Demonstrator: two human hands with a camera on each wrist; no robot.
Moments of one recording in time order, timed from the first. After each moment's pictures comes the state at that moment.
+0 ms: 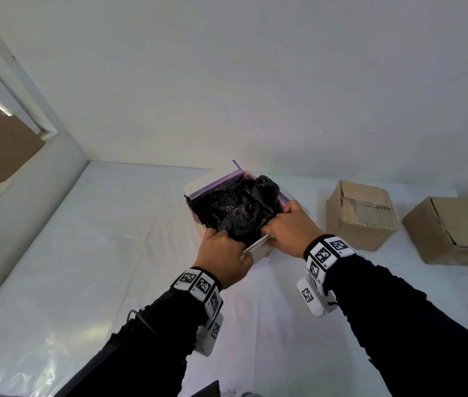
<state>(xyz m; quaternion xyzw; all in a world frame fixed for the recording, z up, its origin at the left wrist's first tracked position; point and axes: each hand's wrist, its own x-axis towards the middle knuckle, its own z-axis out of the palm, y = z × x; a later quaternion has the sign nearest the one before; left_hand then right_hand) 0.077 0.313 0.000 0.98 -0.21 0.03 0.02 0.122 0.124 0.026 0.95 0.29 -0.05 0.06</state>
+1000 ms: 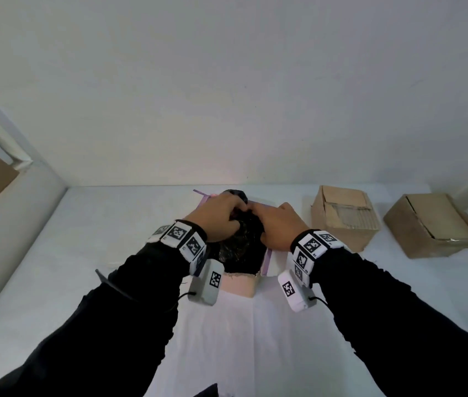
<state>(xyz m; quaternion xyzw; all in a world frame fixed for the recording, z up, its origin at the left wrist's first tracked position) 0.159 0.307 0.088 0.93 -0.25 -0.16 0.22 0.138 0.125 0.048 0.98 0.16 -0.06 -0.08</state>
